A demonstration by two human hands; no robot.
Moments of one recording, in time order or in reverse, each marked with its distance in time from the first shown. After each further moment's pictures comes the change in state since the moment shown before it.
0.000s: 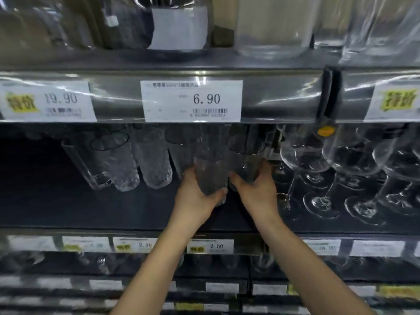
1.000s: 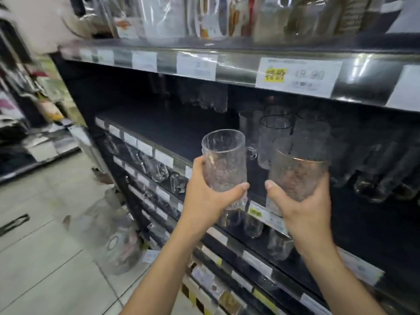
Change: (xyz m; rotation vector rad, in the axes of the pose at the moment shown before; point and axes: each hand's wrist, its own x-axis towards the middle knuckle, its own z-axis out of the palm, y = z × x) left_hand -0.133 -0.028 -0.186 -0.109 0.579 -0.050; right_hand -0.129 -0.071 0.116 0.383 -0.476 -0.255
